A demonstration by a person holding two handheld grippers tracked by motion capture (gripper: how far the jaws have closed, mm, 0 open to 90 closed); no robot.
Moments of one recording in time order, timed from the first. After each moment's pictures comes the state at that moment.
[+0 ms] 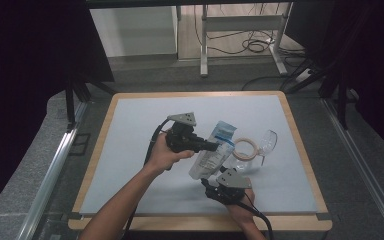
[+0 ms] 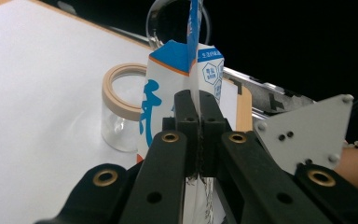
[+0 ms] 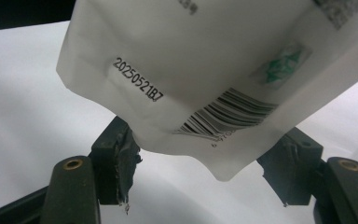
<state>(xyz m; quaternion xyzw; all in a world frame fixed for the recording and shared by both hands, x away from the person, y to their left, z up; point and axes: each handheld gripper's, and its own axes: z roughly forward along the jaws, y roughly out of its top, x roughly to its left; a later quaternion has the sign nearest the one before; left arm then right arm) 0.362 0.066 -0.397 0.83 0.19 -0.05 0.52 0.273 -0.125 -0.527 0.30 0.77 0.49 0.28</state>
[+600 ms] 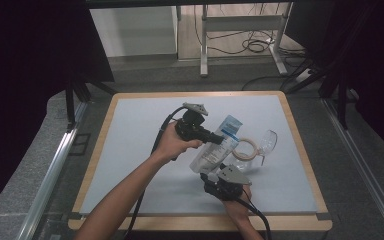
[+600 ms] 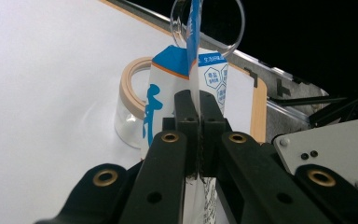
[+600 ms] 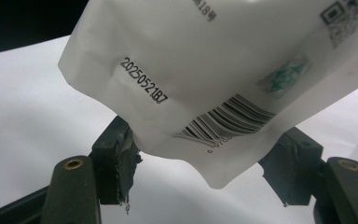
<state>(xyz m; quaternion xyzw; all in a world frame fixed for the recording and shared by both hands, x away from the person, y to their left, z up) 0.392 0.045 -0.389 0.86 0.22 -0.07 0.46 0.281 -0.122 -0.529 0.35 0.74 0.50 0.28</state>
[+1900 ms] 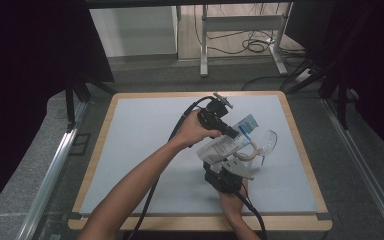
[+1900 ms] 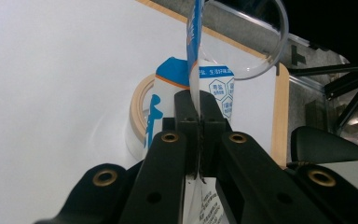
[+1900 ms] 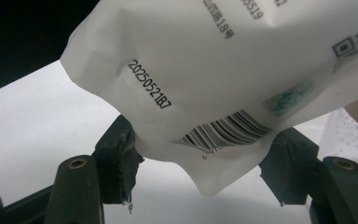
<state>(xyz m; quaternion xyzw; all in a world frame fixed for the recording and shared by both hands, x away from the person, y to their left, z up) 0.429 -0.012 -0.381 0.90 0.20 -0.07 0.39 0.297 -0.118 -0.528 0.45 0.67 0.52 0.28</state>
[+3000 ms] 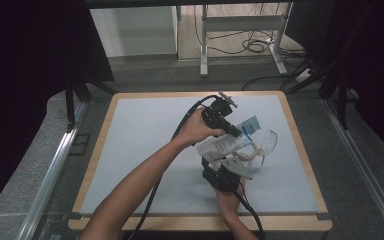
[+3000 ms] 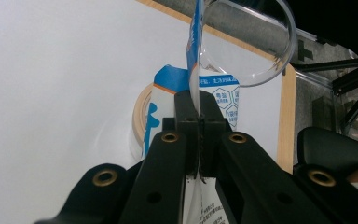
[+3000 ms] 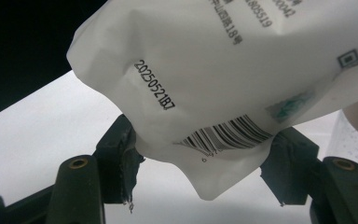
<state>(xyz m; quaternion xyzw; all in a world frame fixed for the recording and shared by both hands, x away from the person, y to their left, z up) 0.431 -0.022 -0.379 0.90 0.19 -0.06 0.38 0.297 -0.109 -0.522 0.47 0.65 0.53 0.28</state>
